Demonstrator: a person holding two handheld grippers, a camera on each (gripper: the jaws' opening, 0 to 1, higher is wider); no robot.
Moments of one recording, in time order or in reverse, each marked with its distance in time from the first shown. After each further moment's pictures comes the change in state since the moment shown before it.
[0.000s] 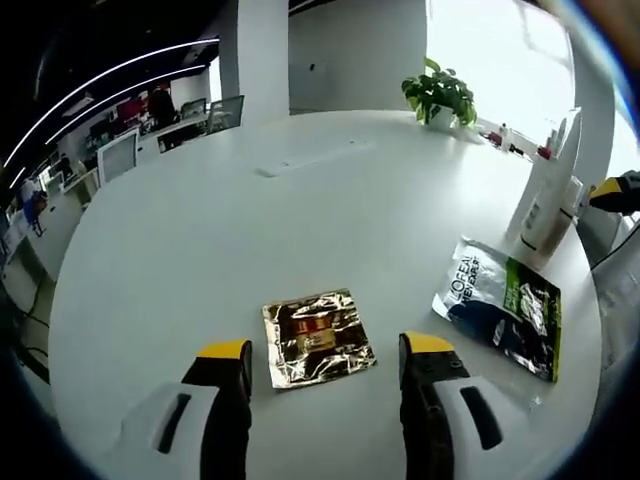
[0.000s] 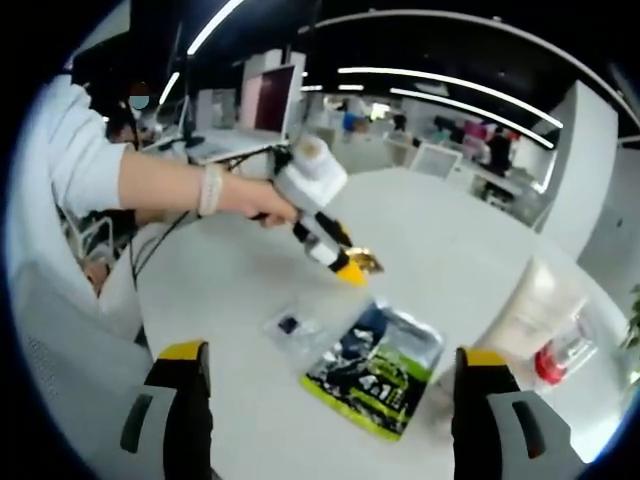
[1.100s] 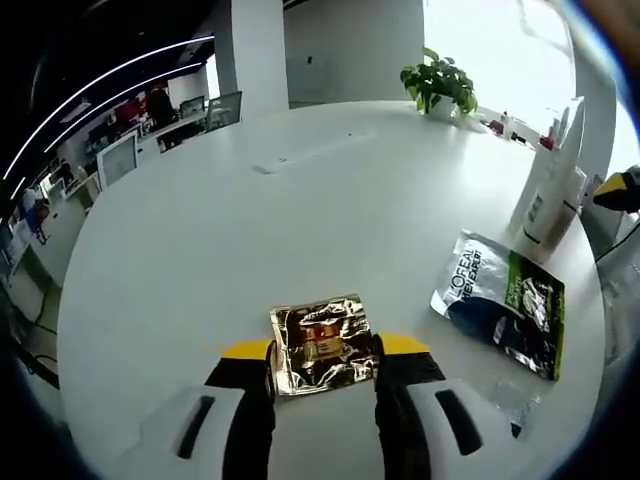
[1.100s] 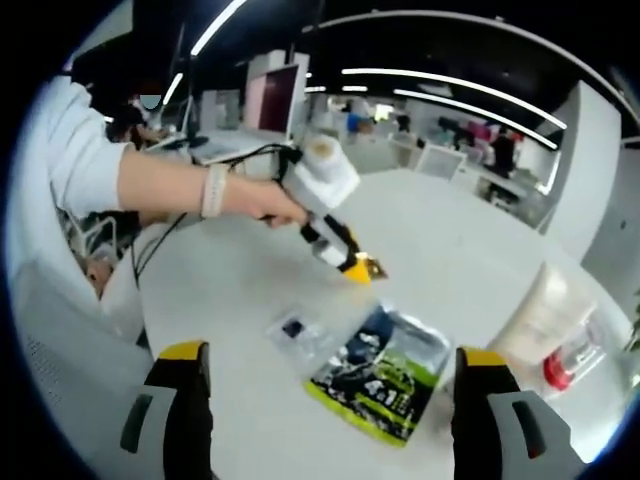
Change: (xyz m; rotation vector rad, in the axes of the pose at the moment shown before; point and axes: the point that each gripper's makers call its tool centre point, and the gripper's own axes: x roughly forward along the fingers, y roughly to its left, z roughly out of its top) left arm 0.002 -0.007 0.001 0.037 0.045 0.011; right arm 0.008 0.006 0.002 -0.010 -0.005 0.024
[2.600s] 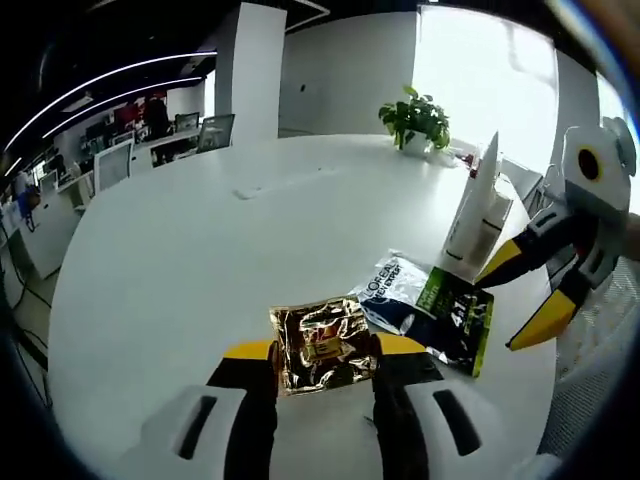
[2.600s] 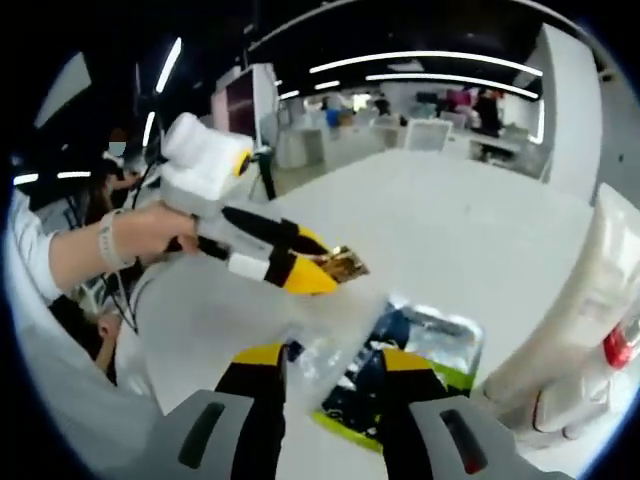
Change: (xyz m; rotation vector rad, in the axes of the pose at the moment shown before) left arm -0.076 -0.054 -0.001 -0.057 -0.142 -0.086; right arm 0.042 -0.012 -0.003 0.264 -0.001 0.048
